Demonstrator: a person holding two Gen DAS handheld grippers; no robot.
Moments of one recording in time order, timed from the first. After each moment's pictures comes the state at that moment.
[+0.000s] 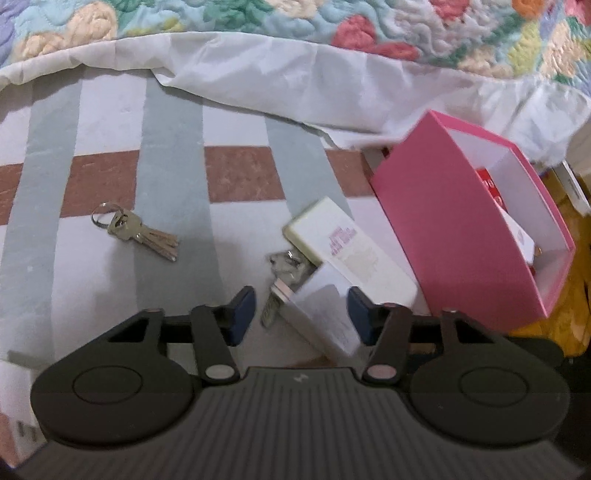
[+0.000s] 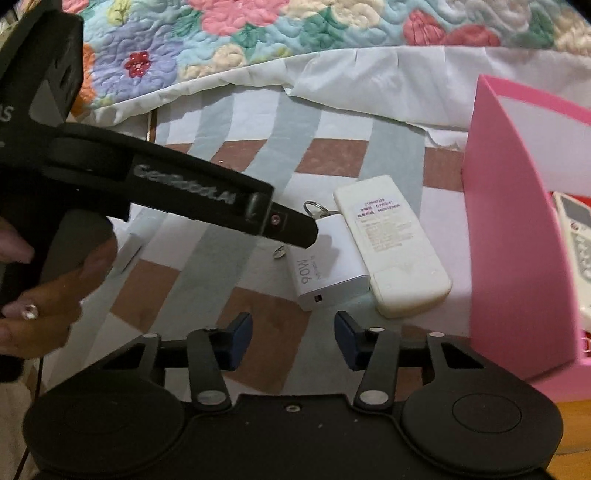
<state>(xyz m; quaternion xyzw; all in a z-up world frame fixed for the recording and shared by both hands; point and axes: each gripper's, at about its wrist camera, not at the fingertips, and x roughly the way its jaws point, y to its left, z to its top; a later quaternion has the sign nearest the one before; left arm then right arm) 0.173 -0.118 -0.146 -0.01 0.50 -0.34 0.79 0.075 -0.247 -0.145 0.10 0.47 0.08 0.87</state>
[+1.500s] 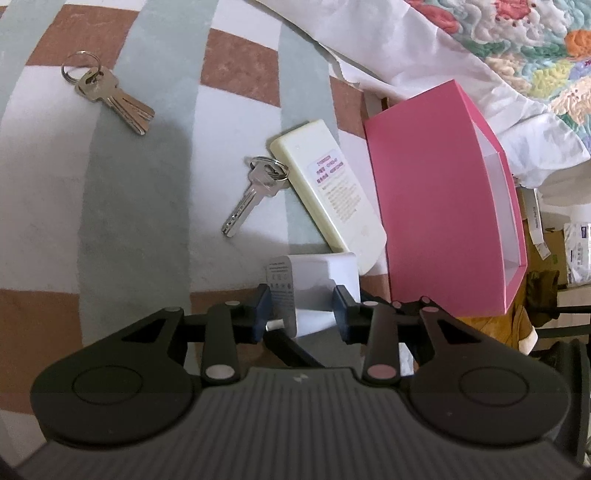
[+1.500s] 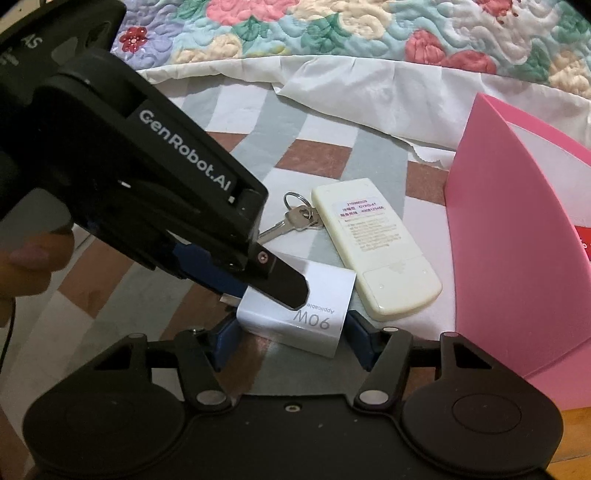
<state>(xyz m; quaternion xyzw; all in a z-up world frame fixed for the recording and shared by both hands) 0.175 -0.108 -0.184 -0.14 0.63 -0.35 0.68 0.065 -0.226 -0.156 0.01 0.45 0.02 0.89</state>
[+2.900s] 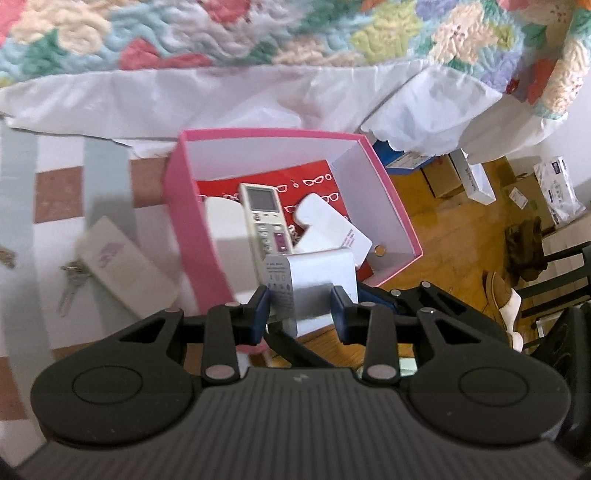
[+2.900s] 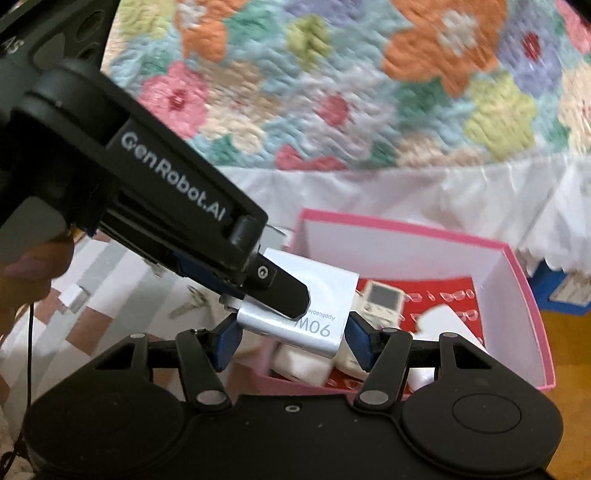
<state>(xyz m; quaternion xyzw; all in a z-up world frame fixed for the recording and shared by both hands) 0.119 -0.248 -0.024 -0.05 0.57 -0.44 0.70 0.006 -0.346 -0.018 0.02 0.41 -0.05 0.91</state>
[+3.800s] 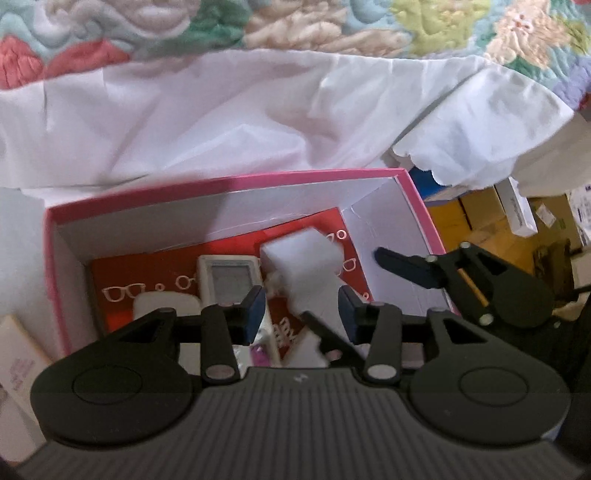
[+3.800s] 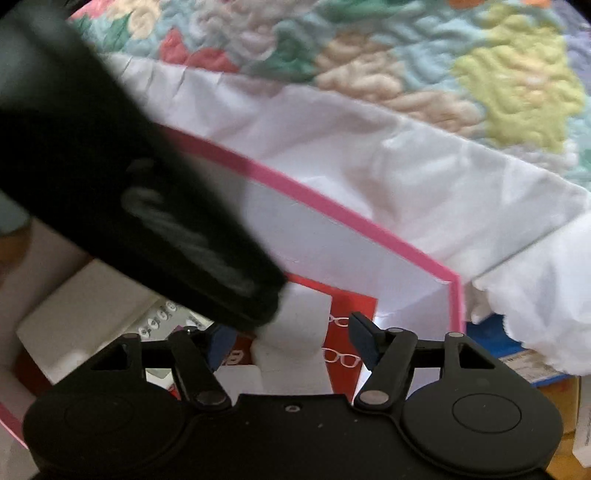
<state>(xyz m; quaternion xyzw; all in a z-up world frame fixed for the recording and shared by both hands) 0.181 -0.384 -0.091 -0.05 0.57 -0.42 0.71 0.090 -0.458 -0.078 -0.13 0.51 -0.07 0.85</state>
